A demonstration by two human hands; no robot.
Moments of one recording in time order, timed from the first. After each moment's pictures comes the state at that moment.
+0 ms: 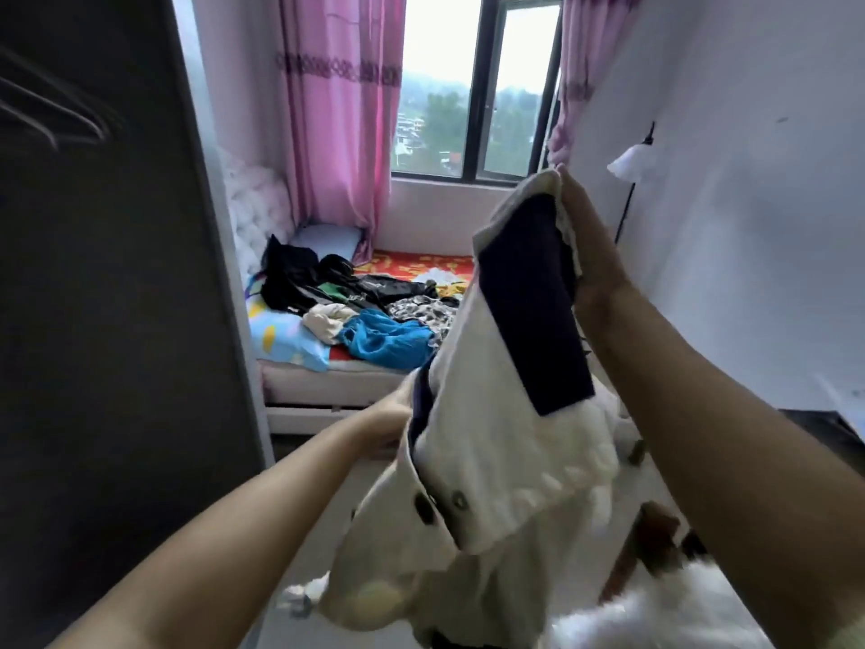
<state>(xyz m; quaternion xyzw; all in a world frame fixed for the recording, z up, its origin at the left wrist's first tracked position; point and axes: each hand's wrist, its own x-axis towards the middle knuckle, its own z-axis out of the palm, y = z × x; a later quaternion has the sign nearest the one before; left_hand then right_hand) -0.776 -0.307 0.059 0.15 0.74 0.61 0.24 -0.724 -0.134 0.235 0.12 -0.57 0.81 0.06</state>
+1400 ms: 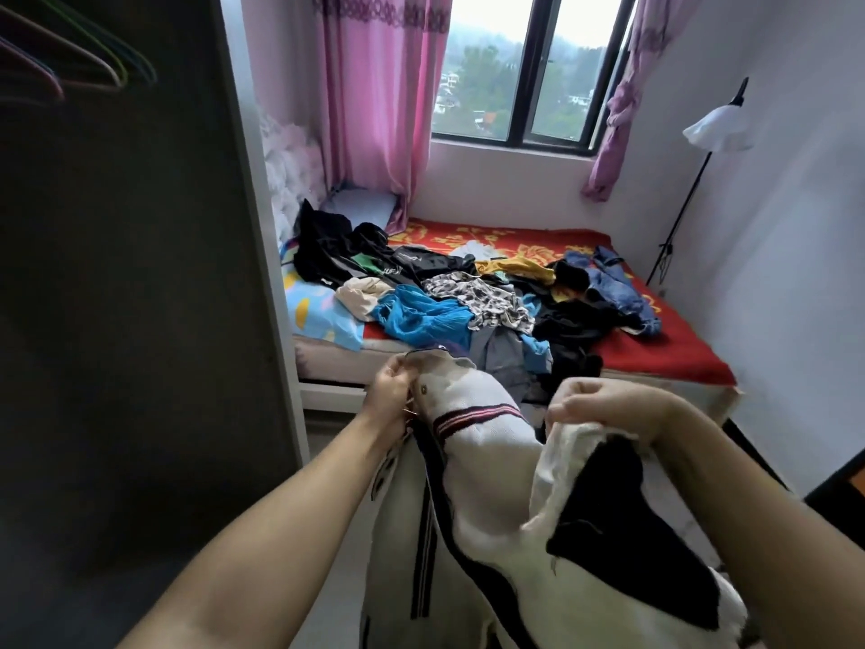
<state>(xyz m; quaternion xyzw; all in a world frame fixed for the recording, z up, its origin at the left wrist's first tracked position) -0.917 -0.358 -0.011 -0.03 0.54 0.84 0.09 -0.807 -0.134 0.107 0.08 -0.82 0.51 -0.24</state>
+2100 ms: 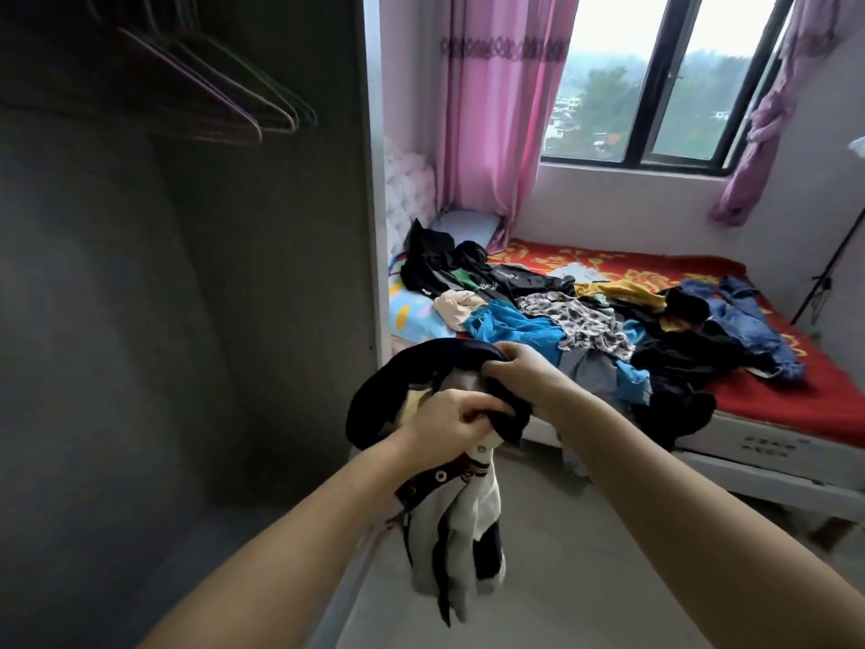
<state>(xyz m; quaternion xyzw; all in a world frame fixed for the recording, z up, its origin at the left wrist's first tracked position) -0.778 -0.391 0.049 0.22 0.84 0.50 0.00 -0.839 -0.256 0.086 0.04 -0.87 0.49 -0.10</state>
